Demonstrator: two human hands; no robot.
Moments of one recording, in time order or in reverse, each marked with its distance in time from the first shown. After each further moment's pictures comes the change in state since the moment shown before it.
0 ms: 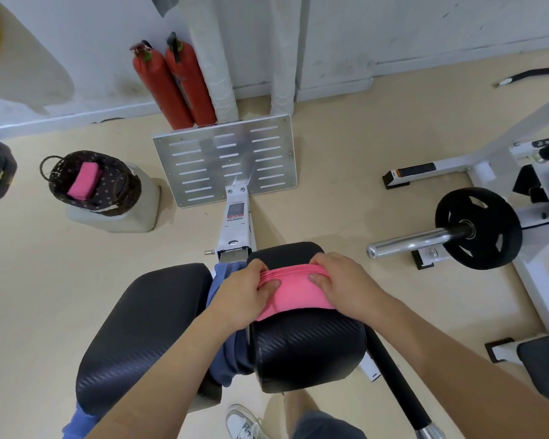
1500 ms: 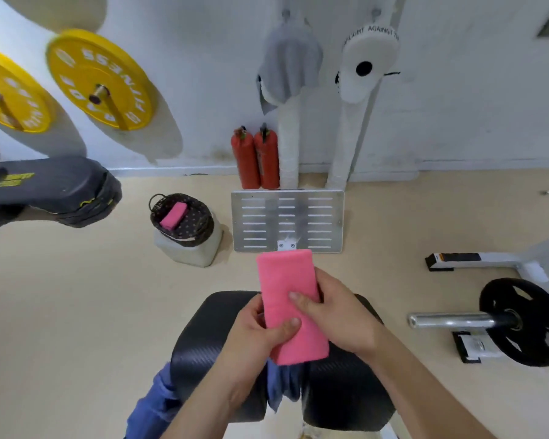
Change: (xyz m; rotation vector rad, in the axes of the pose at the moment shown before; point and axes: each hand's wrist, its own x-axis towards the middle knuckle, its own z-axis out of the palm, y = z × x) left_hand -0.162 0.026 -0.068 -1.269 0.230 -0.043; right_hand -0.072 -0.173 -0.036 0.718 -0.106 -0.144
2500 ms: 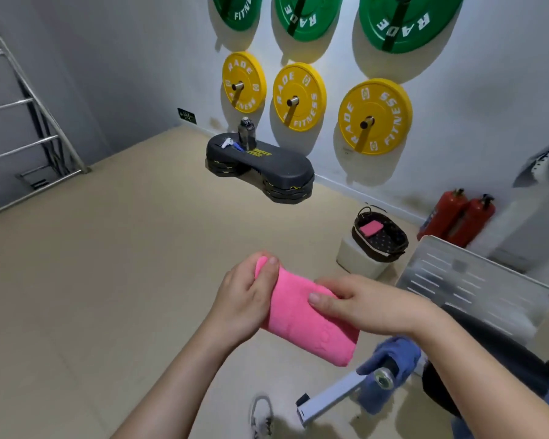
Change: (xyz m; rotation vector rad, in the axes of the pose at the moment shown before) left_hand -0.445 -0.007 -0.436 0.525 0.822 0.544; right_hand -0.140 -0.142 0.540 -0.942 -0.768 -0.482
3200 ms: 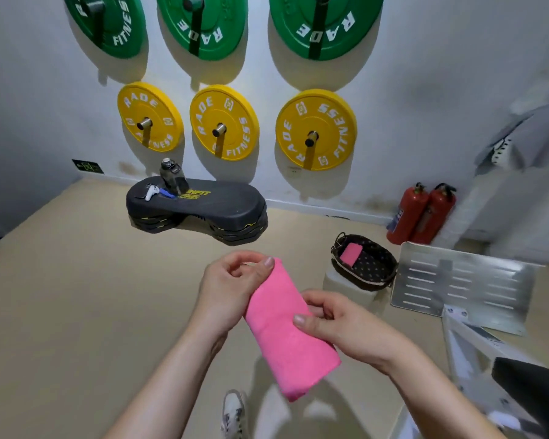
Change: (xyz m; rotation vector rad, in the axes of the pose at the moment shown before) left_hand 0.395 -0.059 -0.010 -0.330 -0.239 -0.144; right_hand 0.278 0.078 -0.119 0.977 0.386 0.056
